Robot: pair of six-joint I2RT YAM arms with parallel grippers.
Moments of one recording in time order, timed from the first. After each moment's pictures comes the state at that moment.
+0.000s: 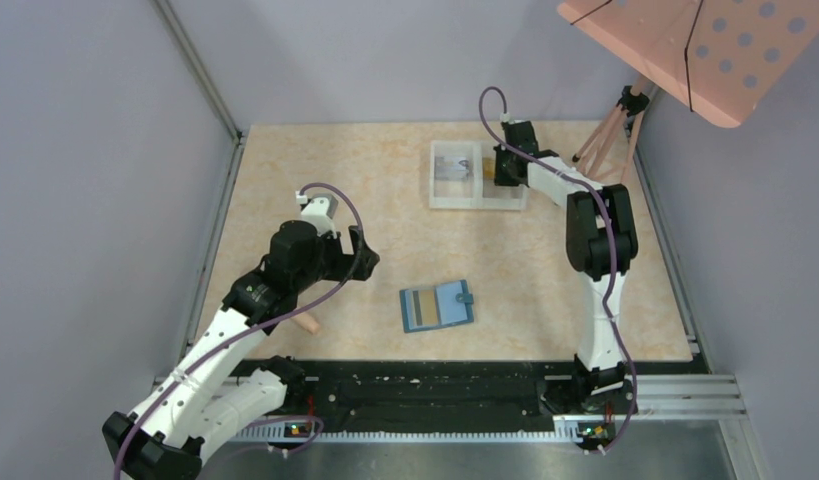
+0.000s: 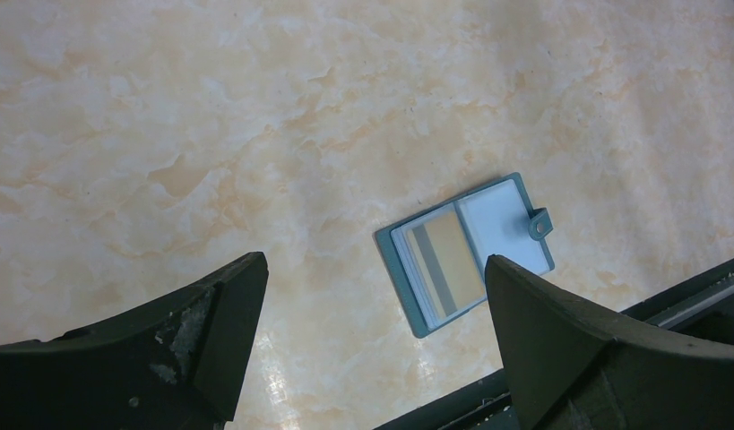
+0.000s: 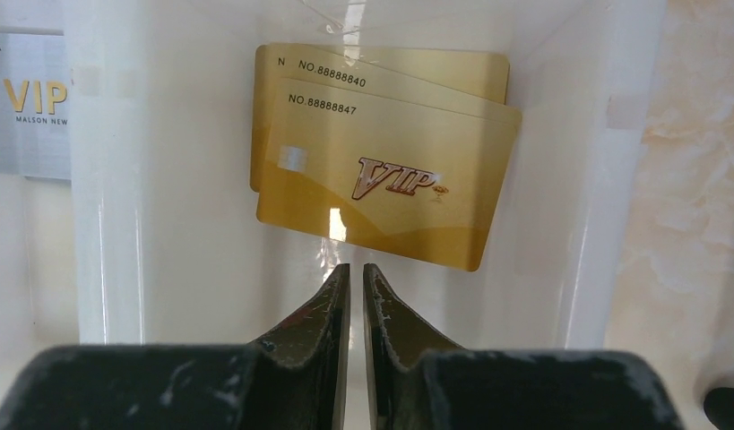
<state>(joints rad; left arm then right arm) -0.51 0.81 0.79 -0.49 0.01 -0.42 0.25 2.18 1.67 -0.30 0.05 0.22</state>
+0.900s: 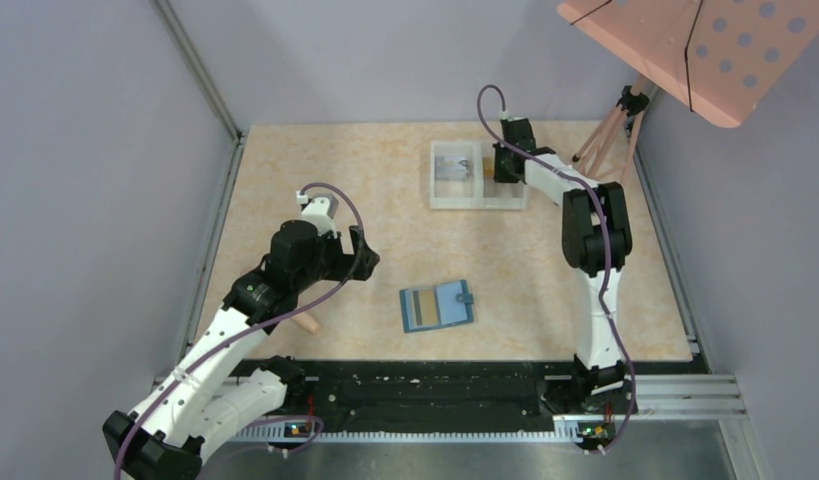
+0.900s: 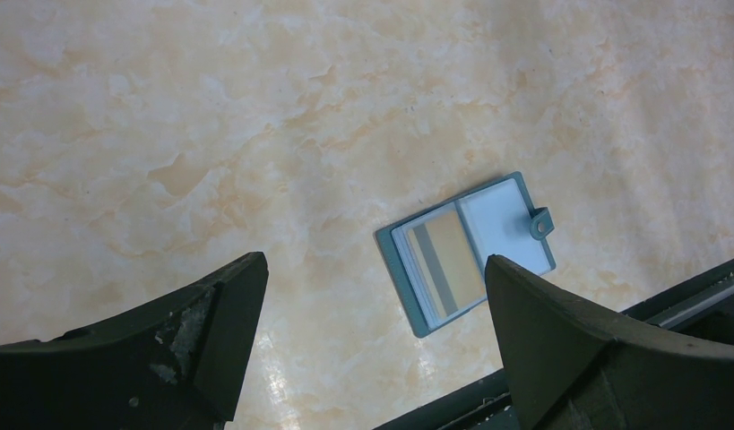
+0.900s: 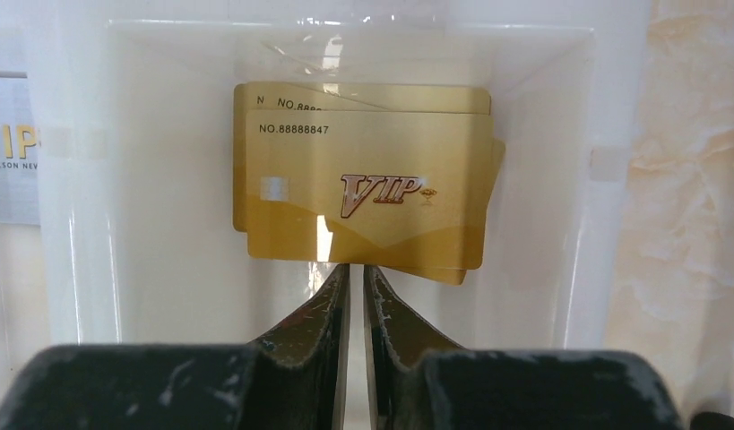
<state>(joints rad) -0.51 0.82 0.79 -0.49 0.01 -0.42 0.25 2.23 1.73 -0.32 0.09 0.21</state>
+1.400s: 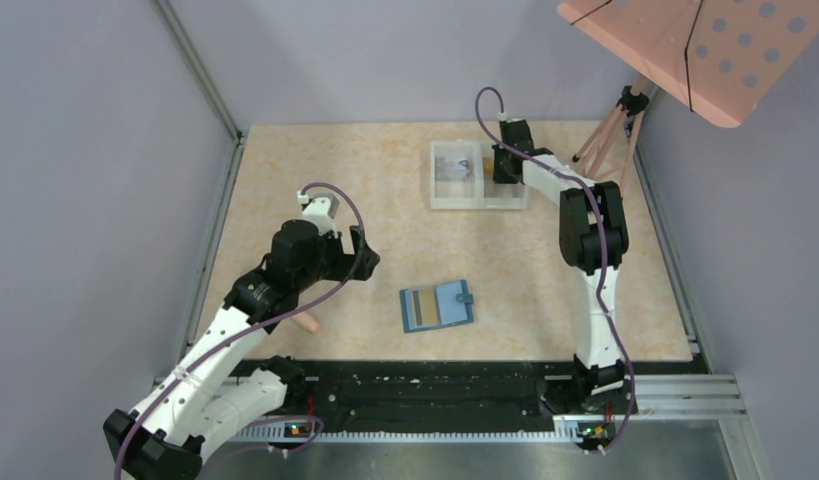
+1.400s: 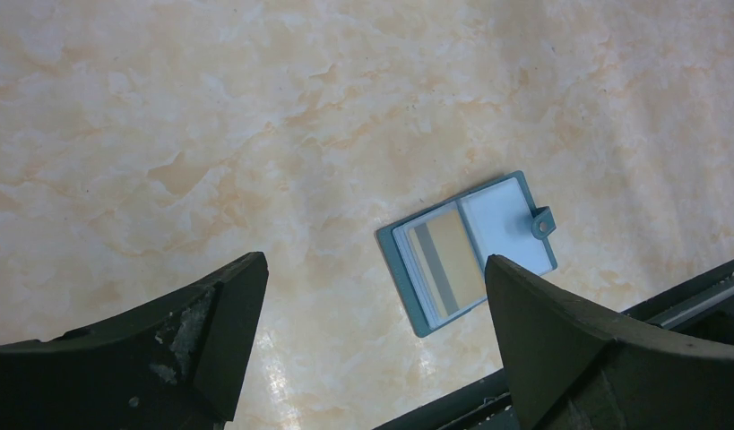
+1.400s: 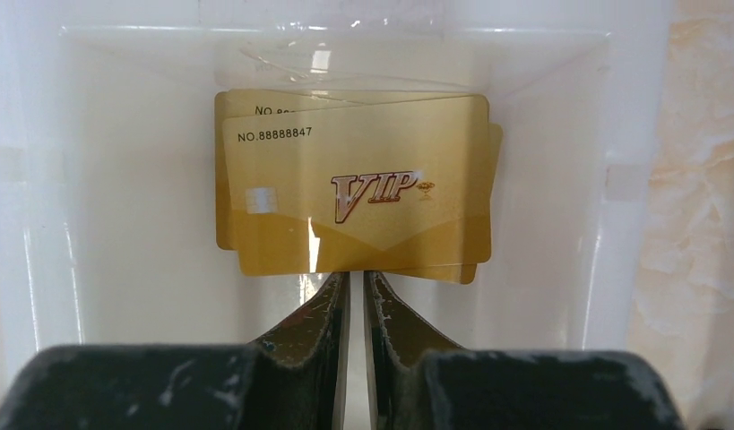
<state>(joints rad) -0.51 0.82 0.79 -0.49 0.01 -0.42 0.26 2.27 1.76 -0.31 0.11 0.20</state>
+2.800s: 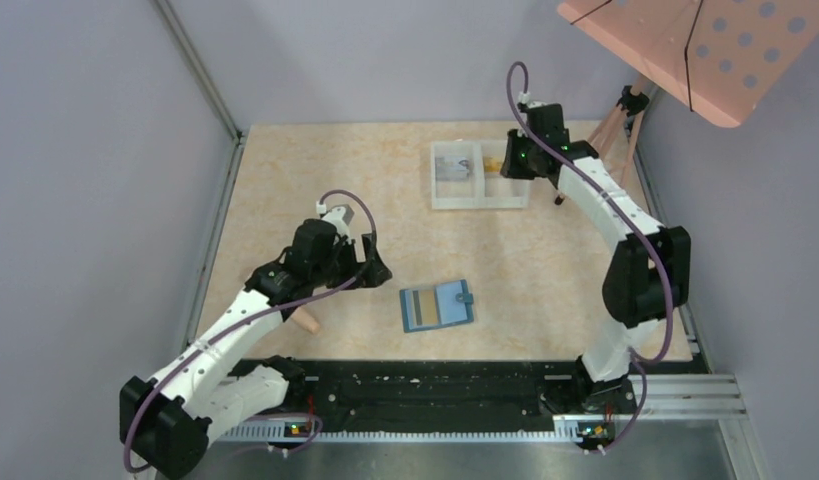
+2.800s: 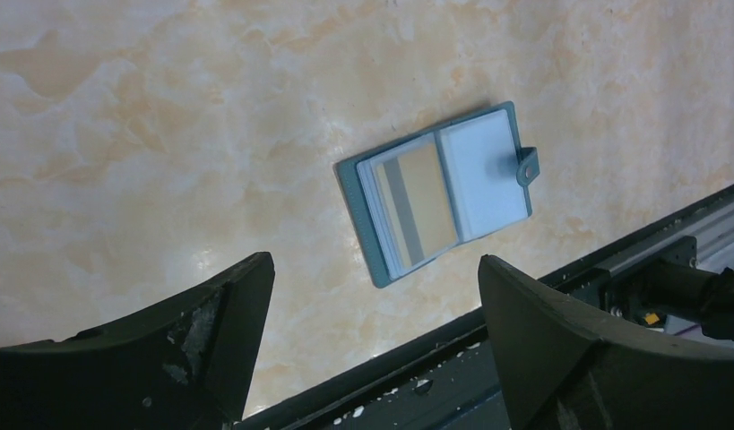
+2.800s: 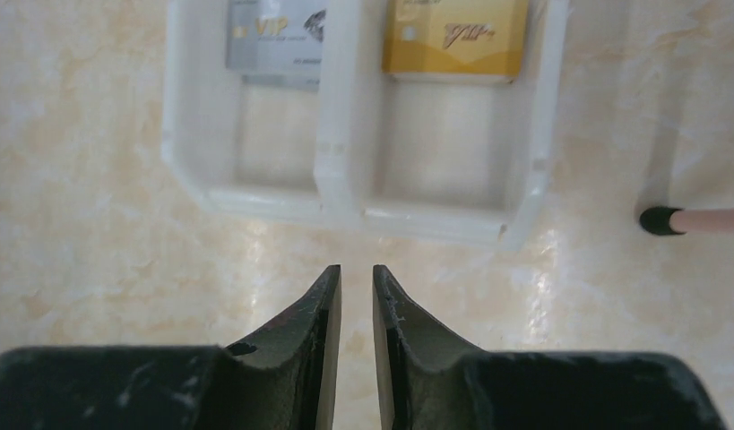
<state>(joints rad) -0.51 0.93 0.76 -0.52 0.13 -0.55 0.27 1.81 1.59 -0.52 -0.02 0.26</state>
